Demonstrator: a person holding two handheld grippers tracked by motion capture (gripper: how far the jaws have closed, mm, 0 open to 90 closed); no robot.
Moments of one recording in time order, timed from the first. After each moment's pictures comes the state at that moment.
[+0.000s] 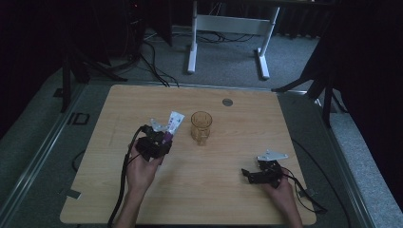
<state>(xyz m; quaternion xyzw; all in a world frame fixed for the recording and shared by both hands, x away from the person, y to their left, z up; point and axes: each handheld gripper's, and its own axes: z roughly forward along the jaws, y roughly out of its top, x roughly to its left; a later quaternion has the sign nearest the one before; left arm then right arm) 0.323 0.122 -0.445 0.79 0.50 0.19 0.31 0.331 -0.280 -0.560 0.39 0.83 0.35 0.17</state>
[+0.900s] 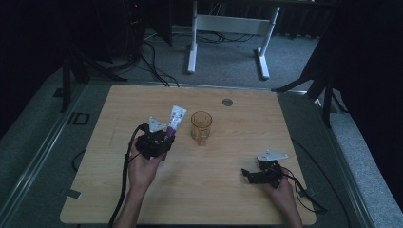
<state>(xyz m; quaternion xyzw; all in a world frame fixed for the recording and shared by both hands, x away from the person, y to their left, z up) 0.322 0.124 -0.439 0.77 0.48 0.20 0.38 0.331 -0.279 -0.560 0.39 0.83 0.35 0.17</state>
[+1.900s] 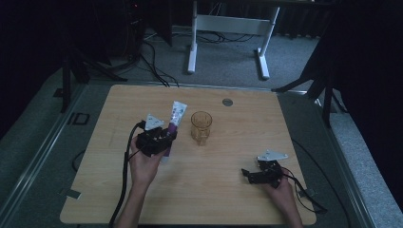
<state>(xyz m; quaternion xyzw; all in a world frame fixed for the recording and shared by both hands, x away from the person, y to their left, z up) 0.328 0.127 -0.438 0.75 0.47 0.19 0.43 0.331 -0.279 -0.560 0.39 0.83 0.35 0.17</state>
